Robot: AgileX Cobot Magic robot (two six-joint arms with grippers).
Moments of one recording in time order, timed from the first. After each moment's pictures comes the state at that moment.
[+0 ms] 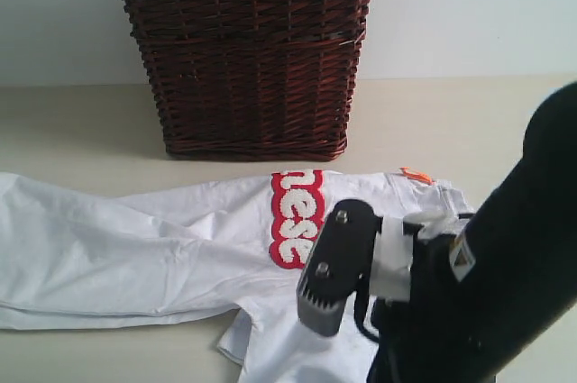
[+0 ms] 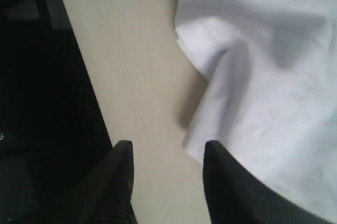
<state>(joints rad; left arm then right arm) -0.14 0.56 -0.60 -0.81 0.45 0.60 0.80 1.37 -0.75 0.42 0.88 -0.61</state>
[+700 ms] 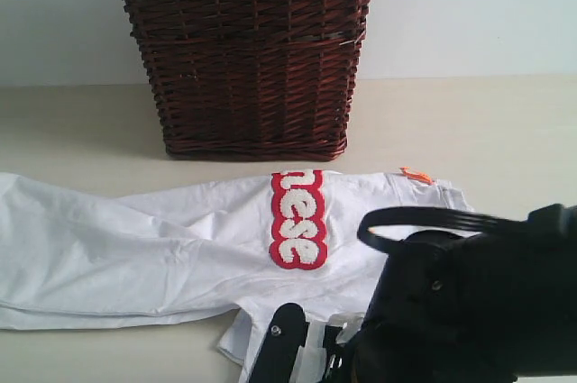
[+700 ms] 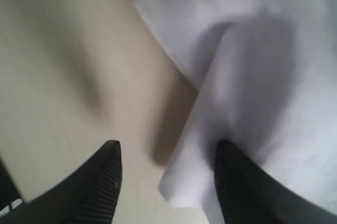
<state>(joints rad) -0.14 0.02 -0.34 -0.92 0.25 0.60 1.07 1.69 -0.73 -0.03 0.64 -0.10</state>
